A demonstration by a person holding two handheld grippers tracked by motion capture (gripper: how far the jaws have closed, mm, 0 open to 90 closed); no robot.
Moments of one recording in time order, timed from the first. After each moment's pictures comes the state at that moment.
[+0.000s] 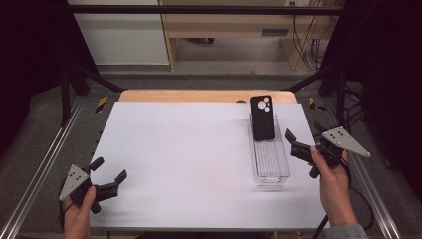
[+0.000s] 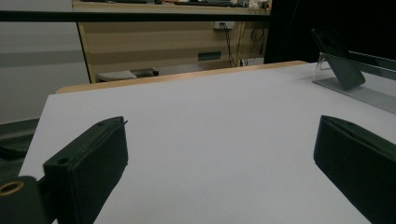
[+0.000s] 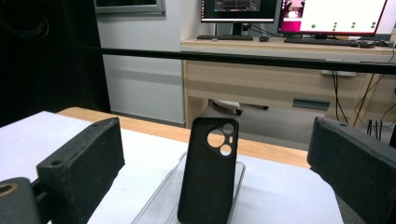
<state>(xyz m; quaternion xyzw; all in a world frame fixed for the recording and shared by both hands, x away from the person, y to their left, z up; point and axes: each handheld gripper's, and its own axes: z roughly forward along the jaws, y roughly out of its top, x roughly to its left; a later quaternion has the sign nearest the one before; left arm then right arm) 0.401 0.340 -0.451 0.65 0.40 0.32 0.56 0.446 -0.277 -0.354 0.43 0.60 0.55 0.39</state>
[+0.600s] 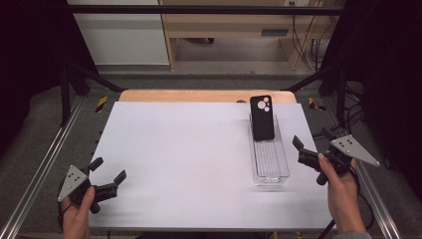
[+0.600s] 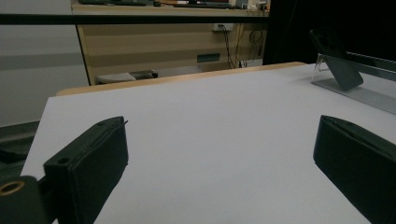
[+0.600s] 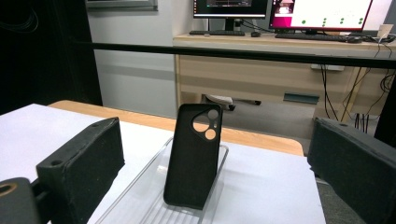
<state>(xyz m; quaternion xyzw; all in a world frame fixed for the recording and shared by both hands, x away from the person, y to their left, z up) 0.400 0.342 -0.451 0.65 0.39 0.32 0.56 0.433 -0.296 -0.366 0.44 0.60 0.54 0.39</state>
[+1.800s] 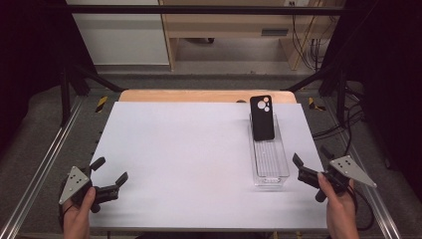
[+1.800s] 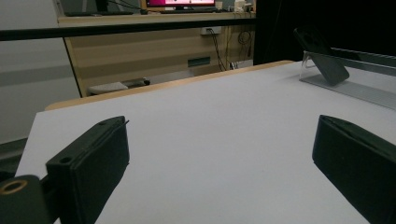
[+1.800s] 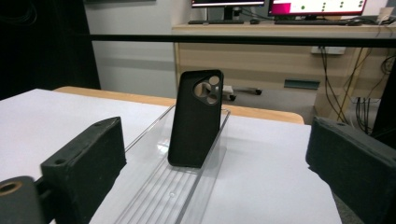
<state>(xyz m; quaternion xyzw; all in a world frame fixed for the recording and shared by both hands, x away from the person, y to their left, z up) 0.398 0.338 -0.451 0.67 0.36 0.33 0.56 0.405 -0.301 -0.409 0.45 0.60 0.54 0.39</state>
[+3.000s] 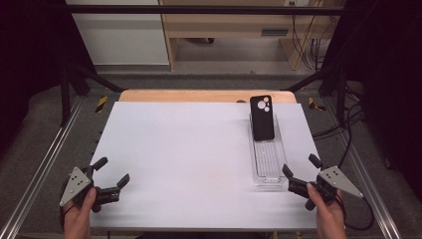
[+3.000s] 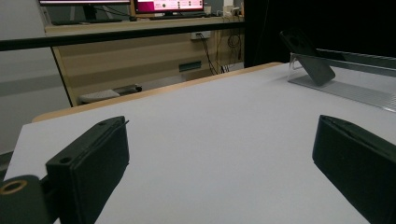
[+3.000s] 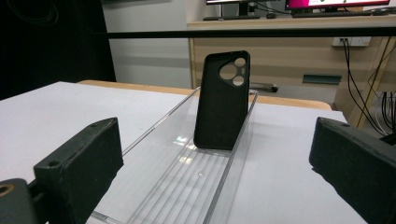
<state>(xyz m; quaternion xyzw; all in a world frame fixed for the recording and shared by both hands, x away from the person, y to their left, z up) 0.397 0.335 -0.450 0.67 0.33 0.33 0.57 0.395 -0.283 -0.438 0.44 0.60 0.56 0.36</state>
